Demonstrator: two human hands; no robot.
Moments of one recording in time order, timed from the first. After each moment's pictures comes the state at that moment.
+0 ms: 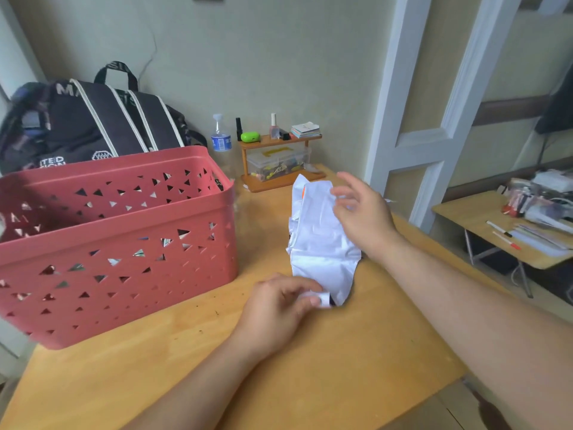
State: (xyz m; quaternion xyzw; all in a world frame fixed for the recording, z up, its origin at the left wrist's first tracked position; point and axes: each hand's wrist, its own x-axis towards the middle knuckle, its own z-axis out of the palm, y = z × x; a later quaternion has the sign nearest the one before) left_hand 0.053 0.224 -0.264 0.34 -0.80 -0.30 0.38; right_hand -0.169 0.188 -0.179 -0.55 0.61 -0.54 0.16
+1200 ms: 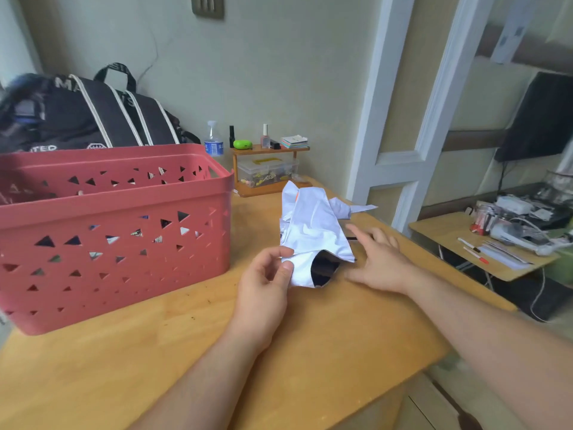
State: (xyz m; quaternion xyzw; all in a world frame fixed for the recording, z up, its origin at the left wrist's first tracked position) left_hand 0.046 0.239 -0.270 0.34 -0.59 -0.51 0.52; right_hand -0.206 0.262 -0.230 -0.60 0.78 -0.15 0.09
